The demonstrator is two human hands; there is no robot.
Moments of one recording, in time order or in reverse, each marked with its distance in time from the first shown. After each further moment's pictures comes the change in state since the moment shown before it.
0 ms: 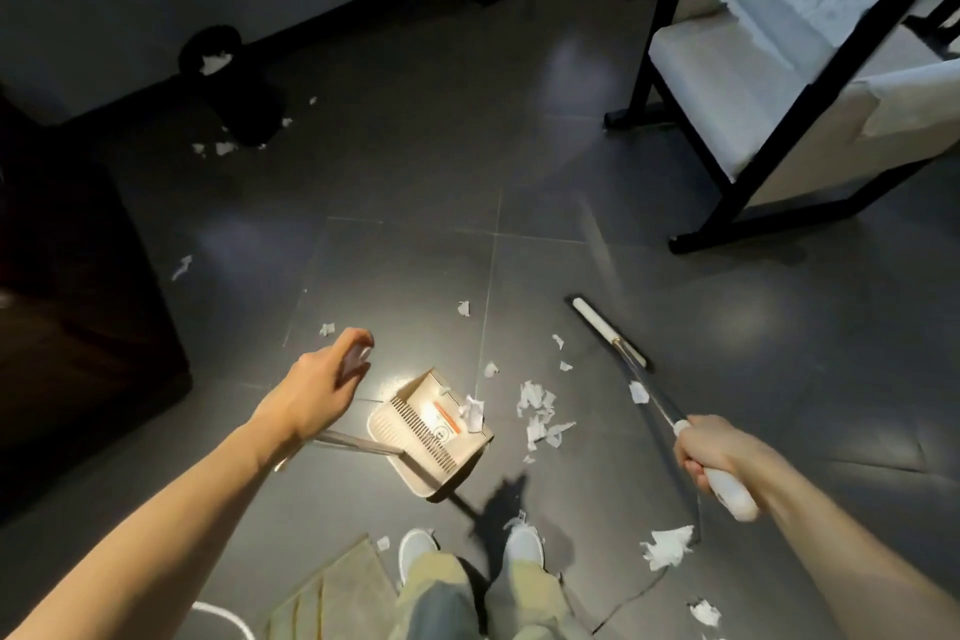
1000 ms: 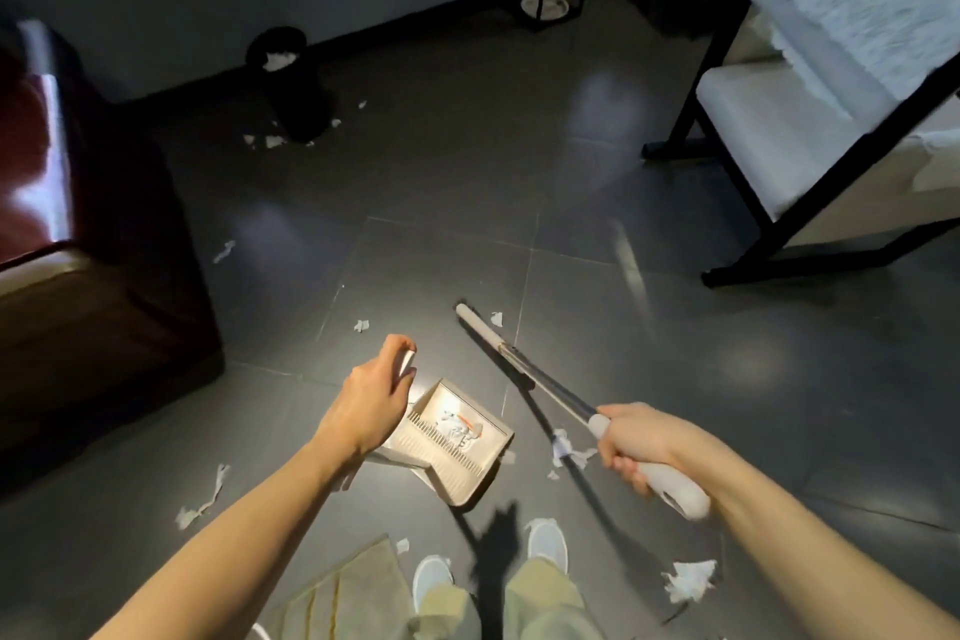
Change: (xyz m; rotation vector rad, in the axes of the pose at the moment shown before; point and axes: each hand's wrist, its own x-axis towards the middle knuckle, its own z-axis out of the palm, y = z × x) left_hand -0.041 -0.044 0.005 -0.180 0.124 -0.114; right_hand -0.094 -0.104 0.125 -0.087 -0.233 -0.137
